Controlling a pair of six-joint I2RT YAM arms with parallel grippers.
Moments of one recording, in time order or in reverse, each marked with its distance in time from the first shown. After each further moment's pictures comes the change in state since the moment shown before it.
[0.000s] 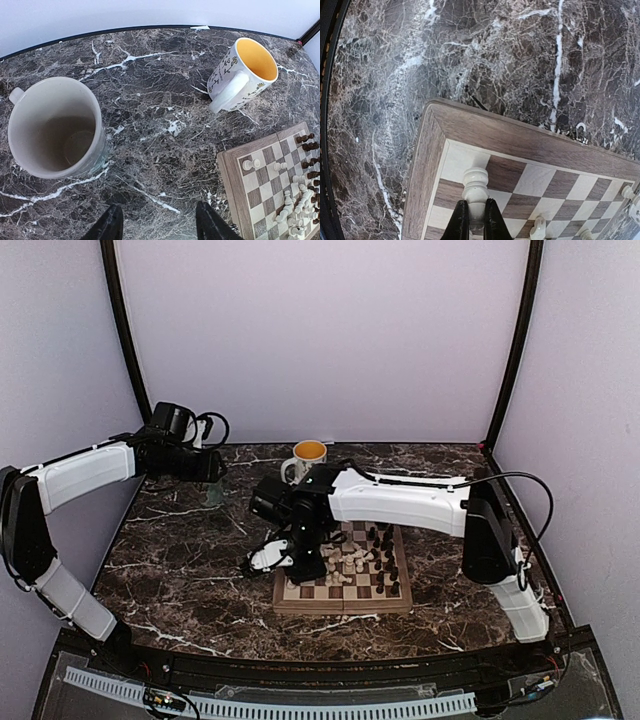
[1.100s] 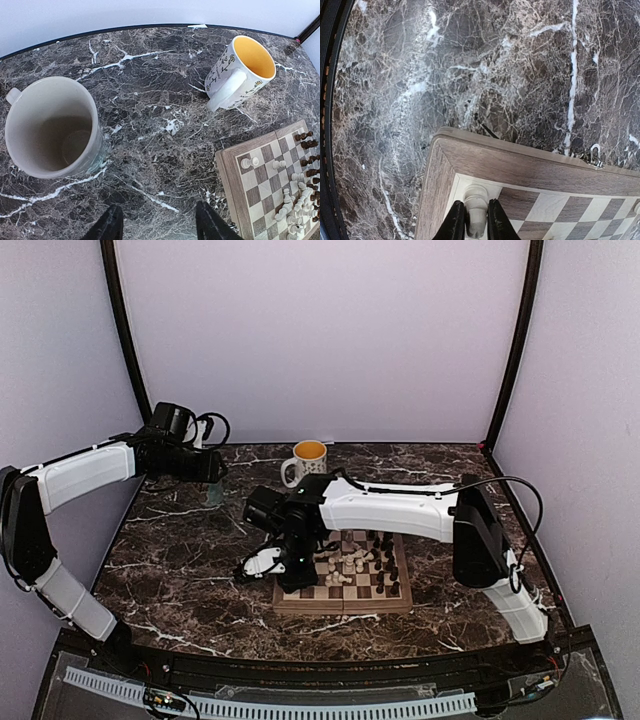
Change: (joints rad) left arm 0.001 0.000 0.000 -0.002 0.011 0.007; right arm 0.019 0.060 0.028 0.029 -0.047 0.057
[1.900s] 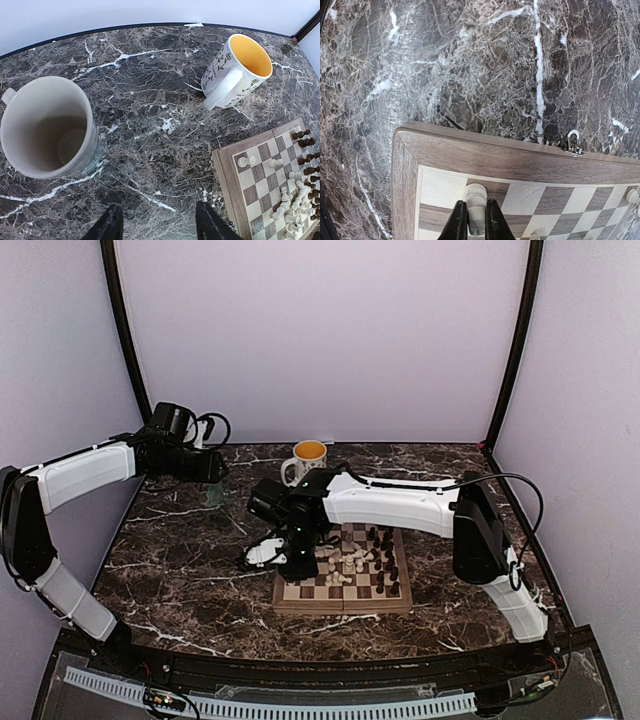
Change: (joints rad) left arm 0.000 0.001 0.000 0.000 0.018 0.000; right arm -0.037 0.002 0.002 0.031 0.049 0.022
